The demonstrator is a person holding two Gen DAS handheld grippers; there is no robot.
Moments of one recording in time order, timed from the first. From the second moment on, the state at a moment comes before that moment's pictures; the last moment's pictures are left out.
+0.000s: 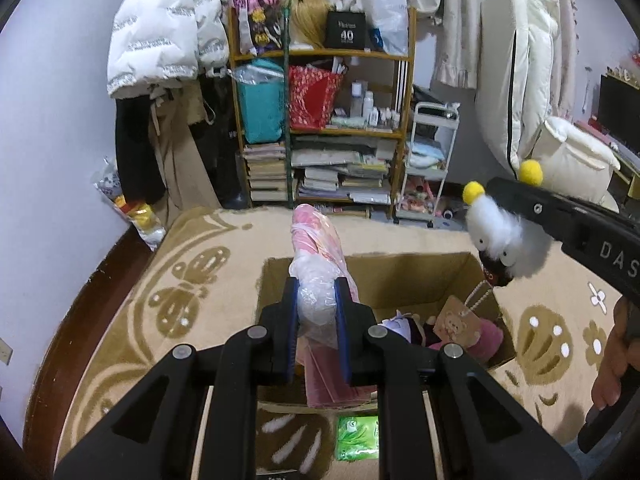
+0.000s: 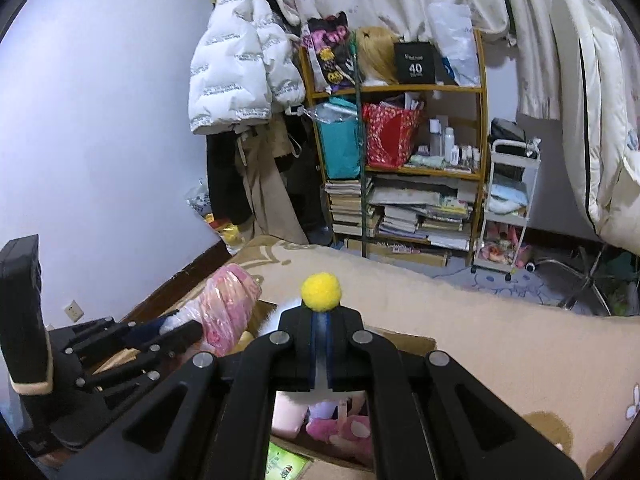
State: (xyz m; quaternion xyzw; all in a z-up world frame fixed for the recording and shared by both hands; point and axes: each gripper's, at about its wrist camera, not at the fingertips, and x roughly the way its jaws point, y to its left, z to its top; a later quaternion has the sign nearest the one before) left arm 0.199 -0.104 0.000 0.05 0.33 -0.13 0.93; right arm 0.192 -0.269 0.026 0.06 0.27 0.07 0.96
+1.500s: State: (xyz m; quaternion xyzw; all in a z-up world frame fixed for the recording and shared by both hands) left arm 0.106 -0.034 0.007 0.03 0.39 -0.09 0.92; right arm 0.105 -0.258 0.011 0.10 0.34 0.06 0.93
